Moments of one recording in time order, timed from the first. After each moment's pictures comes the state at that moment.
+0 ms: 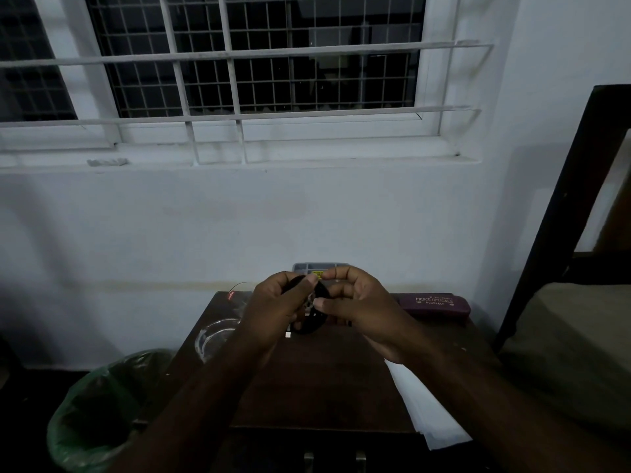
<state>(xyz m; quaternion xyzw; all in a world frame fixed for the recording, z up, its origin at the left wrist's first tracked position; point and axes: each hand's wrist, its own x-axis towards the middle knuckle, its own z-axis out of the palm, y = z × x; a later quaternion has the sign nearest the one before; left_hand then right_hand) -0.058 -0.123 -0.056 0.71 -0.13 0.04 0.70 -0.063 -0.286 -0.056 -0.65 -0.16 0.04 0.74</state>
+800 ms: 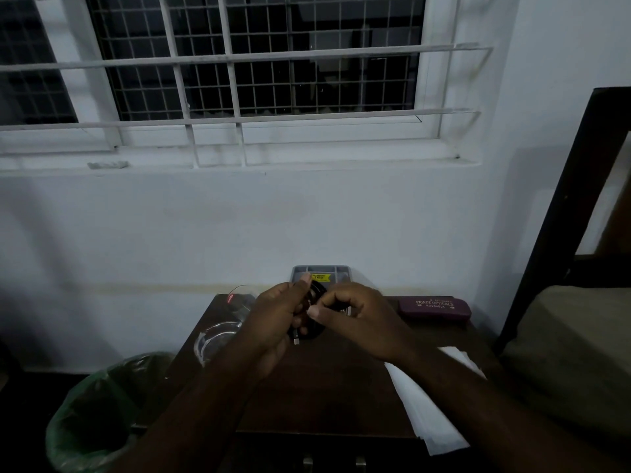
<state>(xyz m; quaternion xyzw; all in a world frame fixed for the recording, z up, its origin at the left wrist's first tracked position) -0.063 -0.134 -0.051 0.63 -0.04 -0.01 0.78 -0.071 -0.291 -0.057 -0.81 -0.27 -0.13 0.50</state>
